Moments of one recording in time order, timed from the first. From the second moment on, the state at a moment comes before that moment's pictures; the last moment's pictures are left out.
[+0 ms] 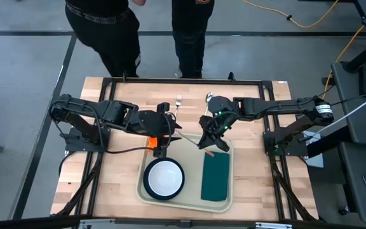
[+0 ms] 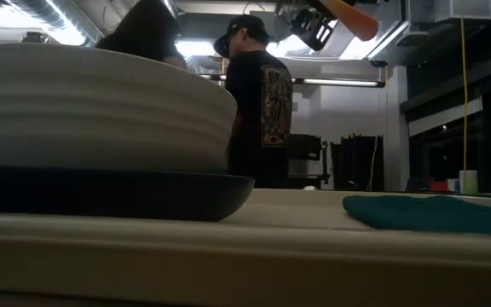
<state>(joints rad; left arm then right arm) -0.25 1.51 1.72 -0.86 -0.30 -0.04 -0.04 1.46 1.24 -0.46 -0.63 0.15</state>
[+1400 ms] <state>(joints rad) -0.25 1.51 1.72 -0.81 -0.16 0.02 -0.04 1.45 1.24 -0.51 -0.76 0.09</state>
